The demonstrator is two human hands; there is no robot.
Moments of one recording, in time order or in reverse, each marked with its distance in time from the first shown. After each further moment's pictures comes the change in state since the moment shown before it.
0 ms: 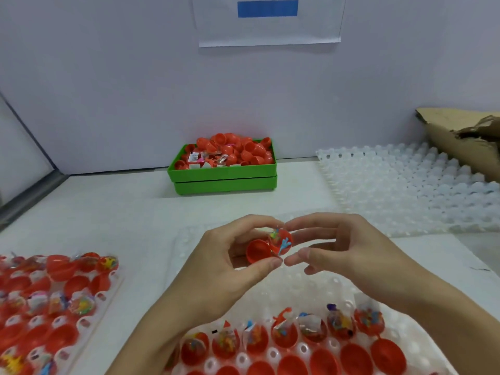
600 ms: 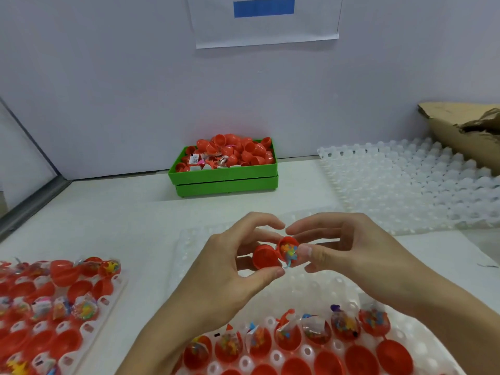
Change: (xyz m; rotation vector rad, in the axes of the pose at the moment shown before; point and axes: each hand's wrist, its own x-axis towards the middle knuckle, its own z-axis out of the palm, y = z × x) left_hand 0.000 0.002 0.003 0.140 -0.015 0.033; right_hand -0.002 -0.003 0.002 0.020 0.050 -0.002
